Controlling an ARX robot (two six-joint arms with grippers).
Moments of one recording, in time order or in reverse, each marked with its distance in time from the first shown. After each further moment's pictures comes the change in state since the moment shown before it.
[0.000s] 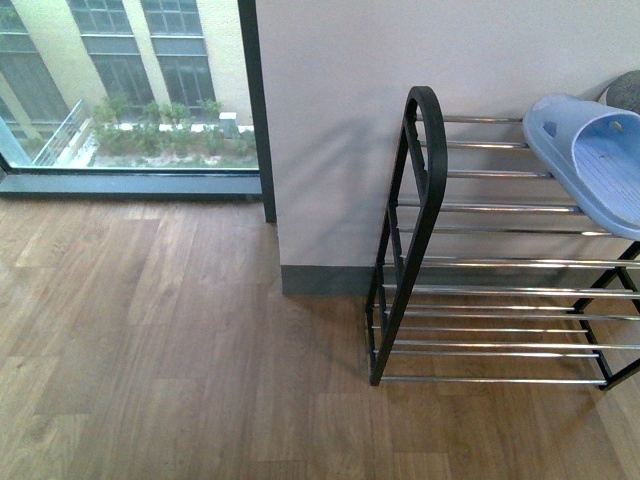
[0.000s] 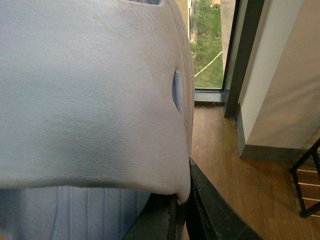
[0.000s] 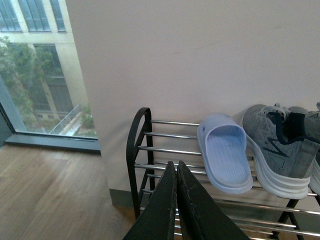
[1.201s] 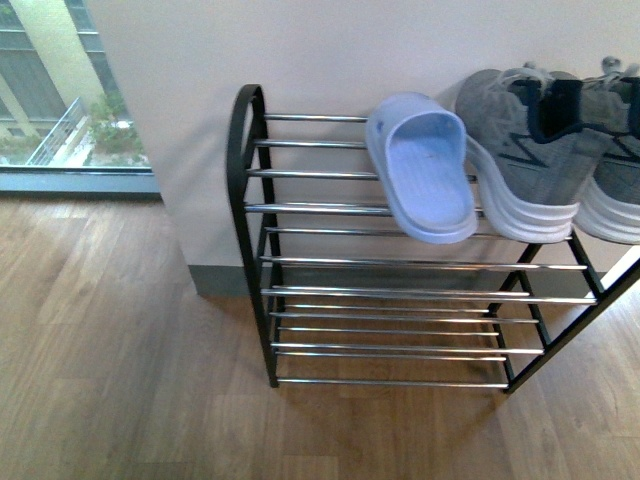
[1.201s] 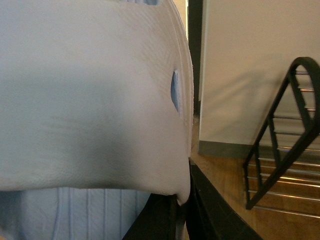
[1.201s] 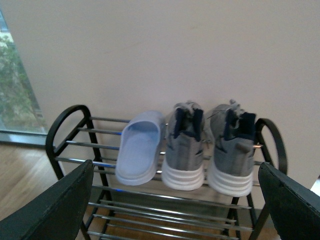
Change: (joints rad) left arm 0.000 0.000 0.000 0.000 -0.001 0.000; right arm 0.000 -0.003 0.000 -0.002 0.000 0.000
